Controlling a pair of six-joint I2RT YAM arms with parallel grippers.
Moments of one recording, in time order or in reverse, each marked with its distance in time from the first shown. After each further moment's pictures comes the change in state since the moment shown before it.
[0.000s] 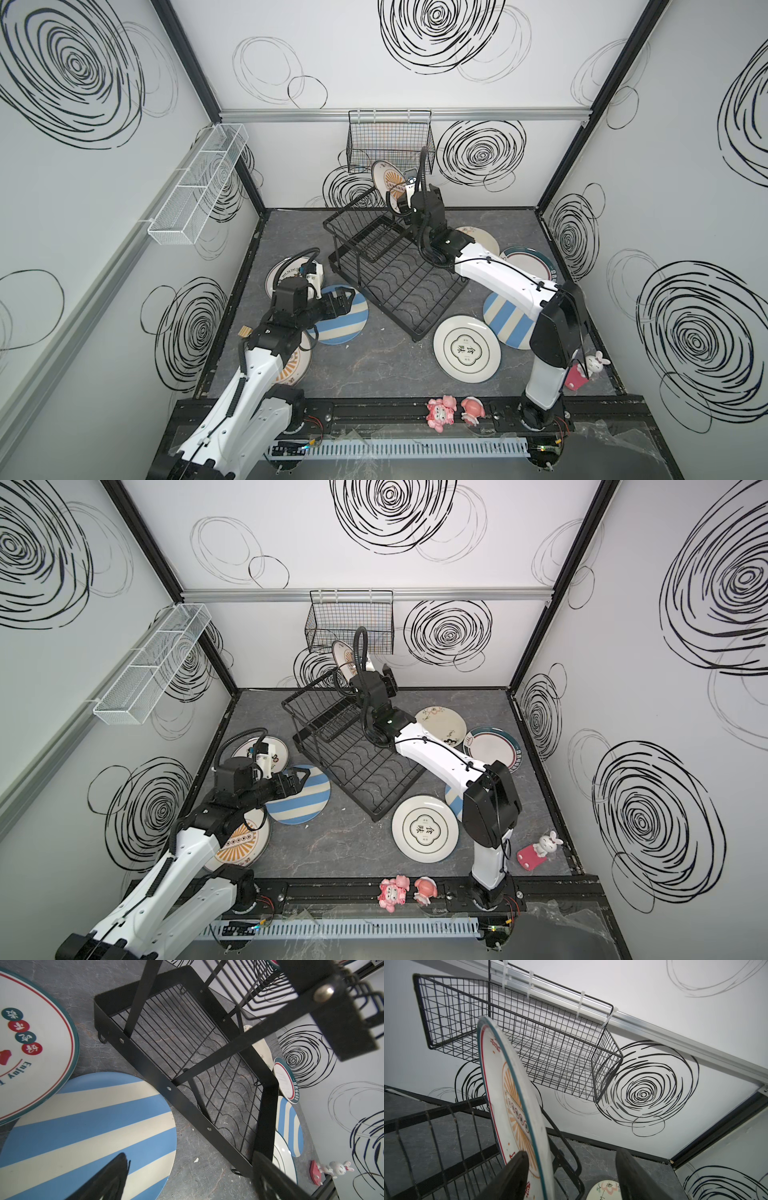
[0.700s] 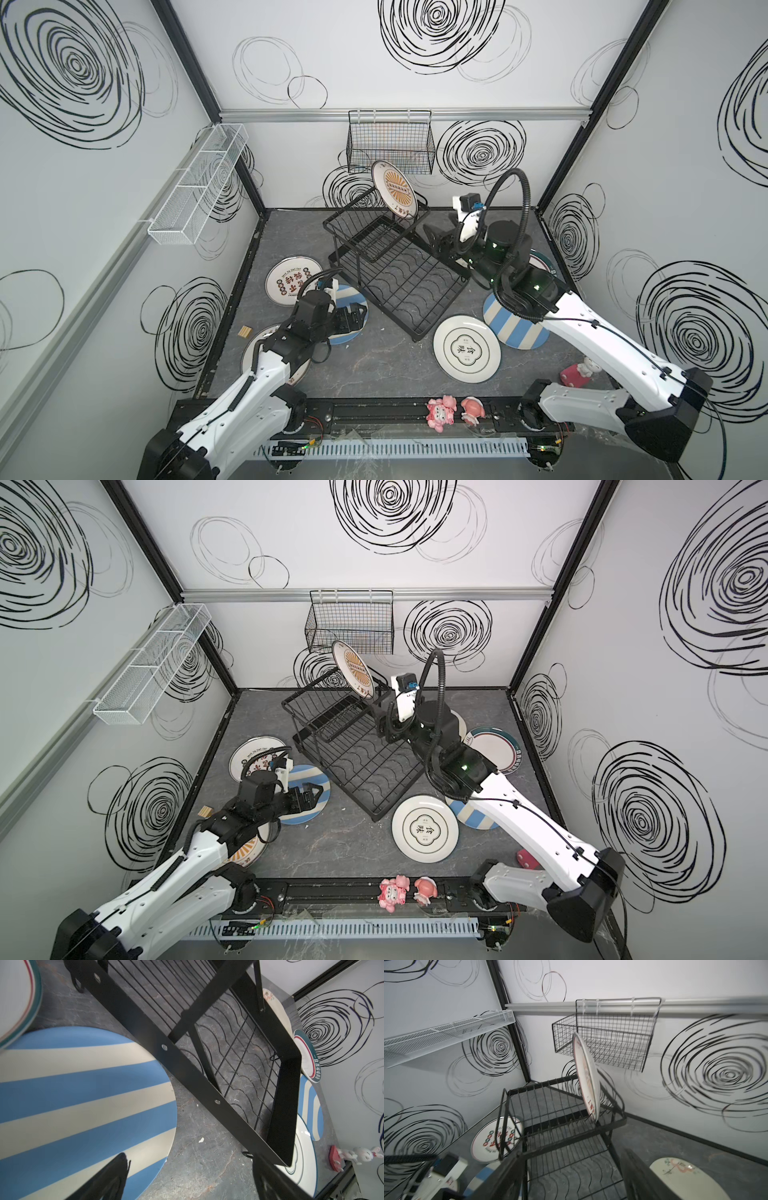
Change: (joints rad) left arm -0.247 0.027 -0.129 0.065 -0.182 -0.114; right arm -0.004 -0.668 -0.513 -0.193 -0.596 0.342
